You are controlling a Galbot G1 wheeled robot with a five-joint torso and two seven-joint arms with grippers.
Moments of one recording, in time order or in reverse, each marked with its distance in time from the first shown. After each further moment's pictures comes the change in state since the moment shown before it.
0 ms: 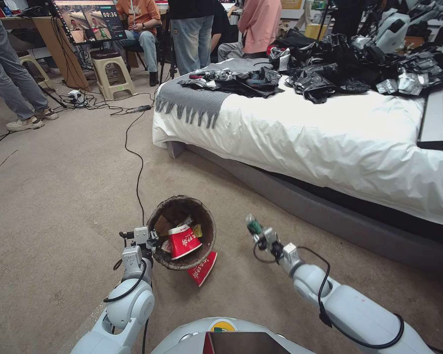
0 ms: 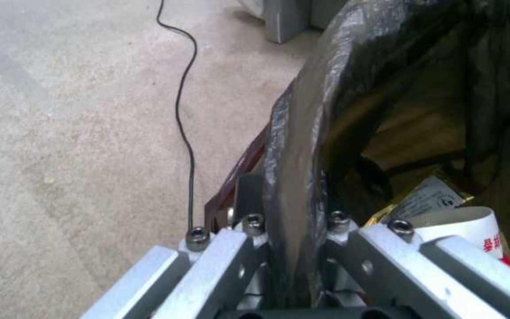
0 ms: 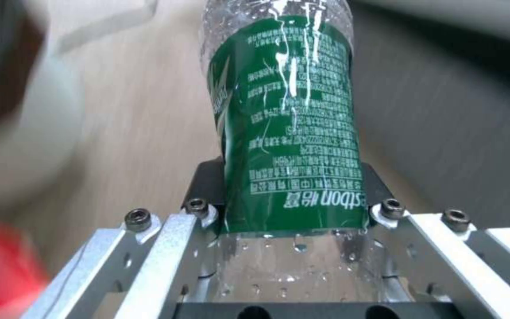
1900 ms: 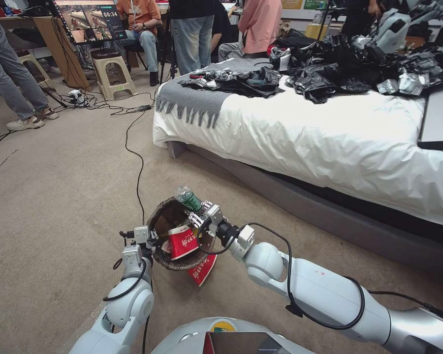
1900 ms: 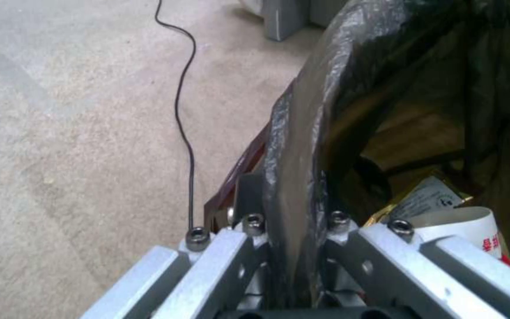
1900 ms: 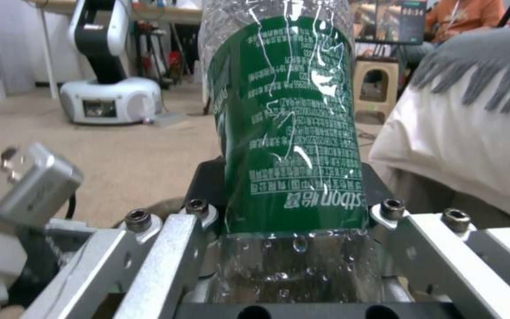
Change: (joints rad) left arm -0.009 0.008 0.001 -0.004 -0.009 0.019 -0.001; right arm 0.333 0.104 -0.415 0.234 0.030 0.031 -0.001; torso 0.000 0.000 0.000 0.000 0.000
